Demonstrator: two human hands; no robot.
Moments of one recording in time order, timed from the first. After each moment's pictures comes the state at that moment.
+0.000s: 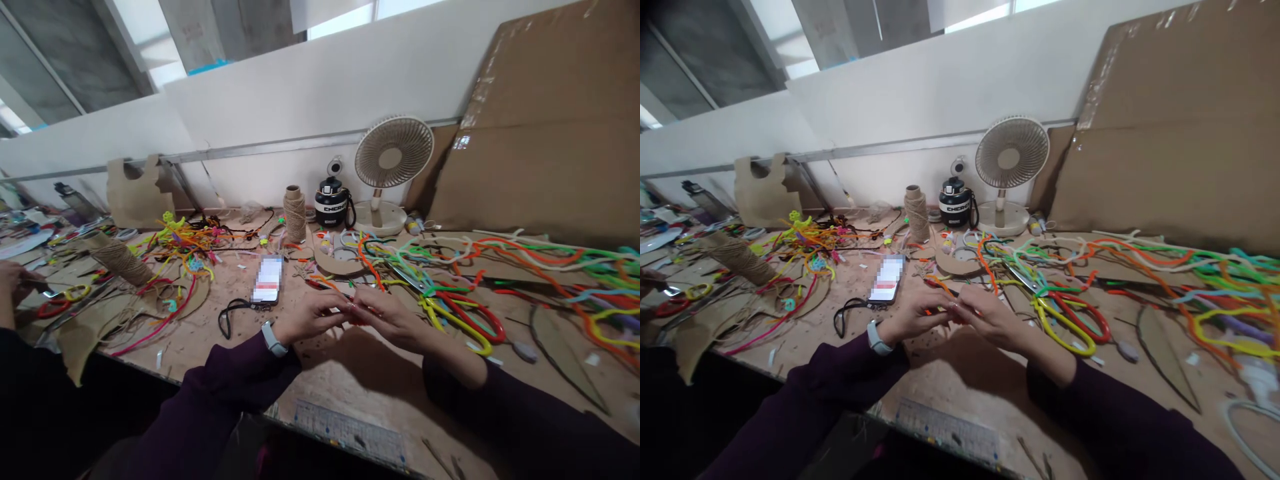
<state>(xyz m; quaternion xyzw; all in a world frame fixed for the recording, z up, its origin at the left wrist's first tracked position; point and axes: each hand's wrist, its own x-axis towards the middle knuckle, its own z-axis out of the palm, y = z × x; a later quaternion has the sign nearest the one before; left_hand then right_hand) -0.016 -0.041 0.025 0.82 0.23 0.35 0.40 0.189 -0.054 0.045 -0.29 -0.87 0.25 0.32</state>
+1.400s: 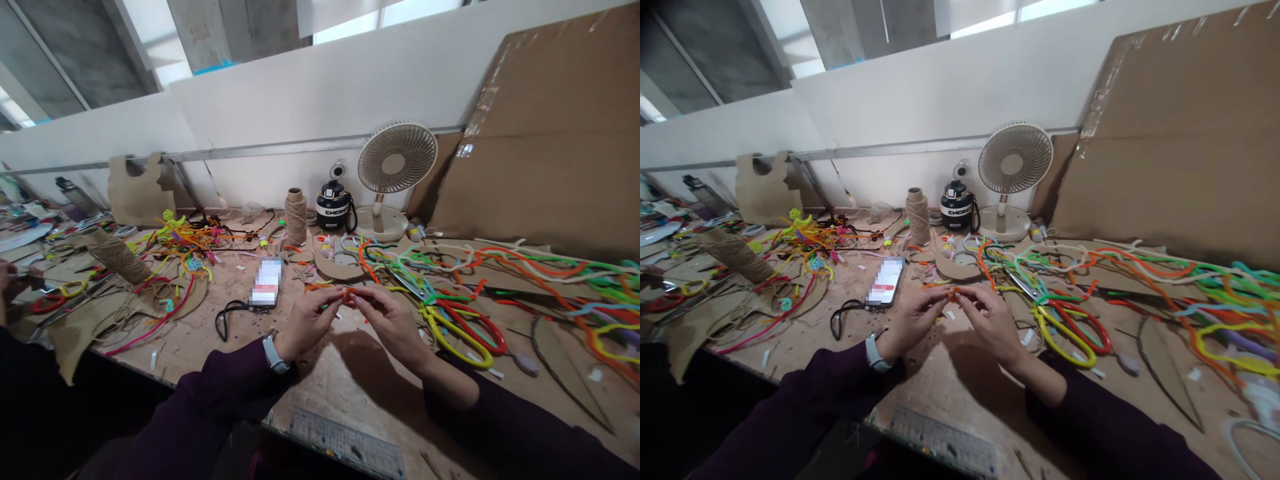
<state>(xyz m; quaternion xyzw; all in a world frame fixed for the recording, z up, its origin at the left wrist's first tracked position) -0.002 -0.053 0.016 0.73 0.35 0.51 0.29 0.176 -0.060 0.024 -0.43 -0.70 0.29 0.50</state>
